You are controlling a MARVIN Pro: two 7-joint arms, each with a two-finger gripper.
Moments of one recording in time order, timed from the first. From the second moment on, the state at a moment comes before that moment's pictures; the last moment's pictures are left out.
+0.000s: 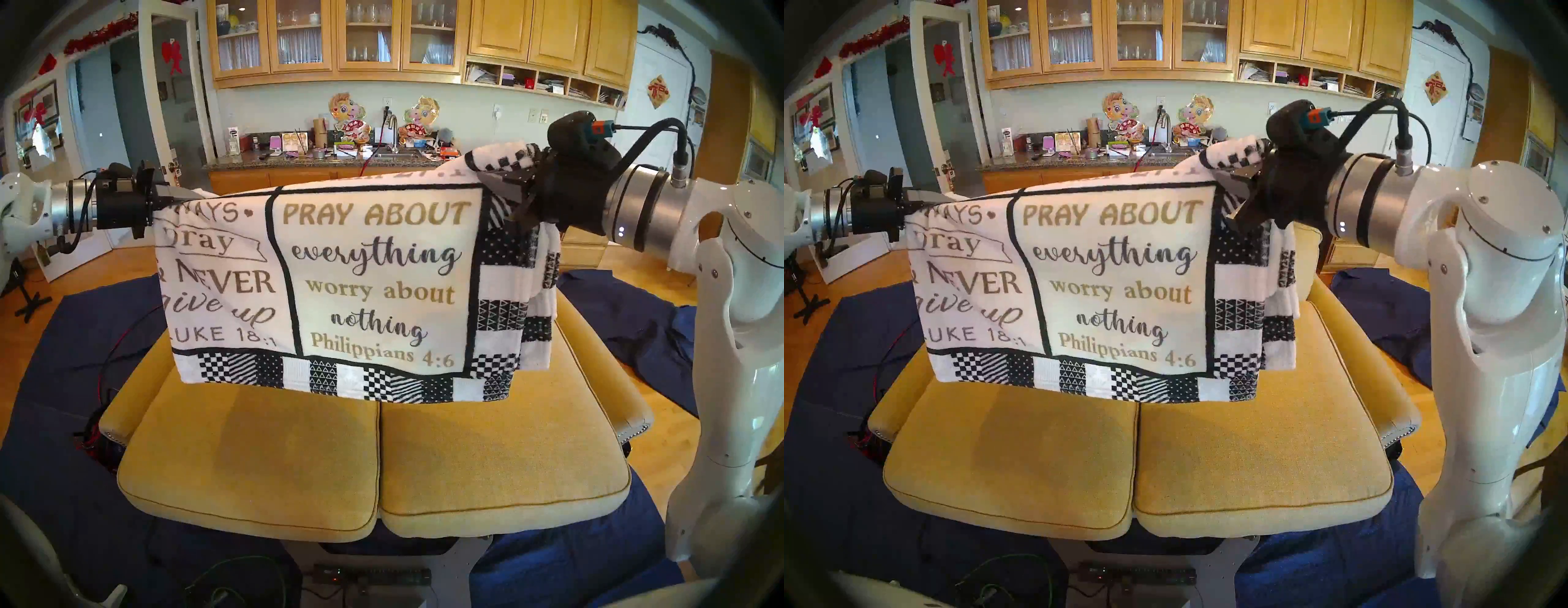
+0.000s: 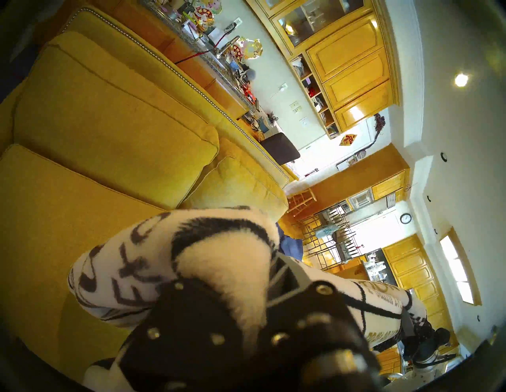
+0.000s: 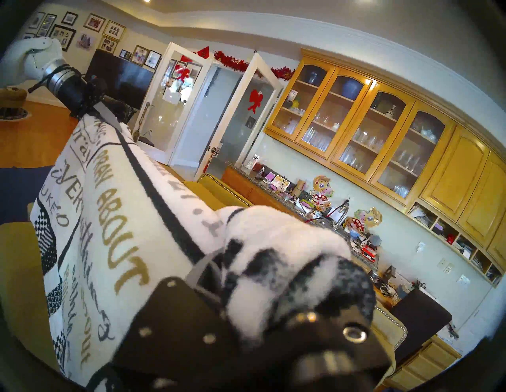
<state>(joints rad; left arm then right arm) 1.06 -0.15 -1.34 -1.45 -2.34 0.96 -0.03 -1.22 -0.98 1.72 -2.44 0.21 0.96 0.74</state>
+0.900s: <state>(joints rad) 1.07 -0.15 -1.34 -1.45 -2.34 0.96 -0.03 -1.21 -0.95 1.71 -2.44 0.21 0.96 0.76</state>
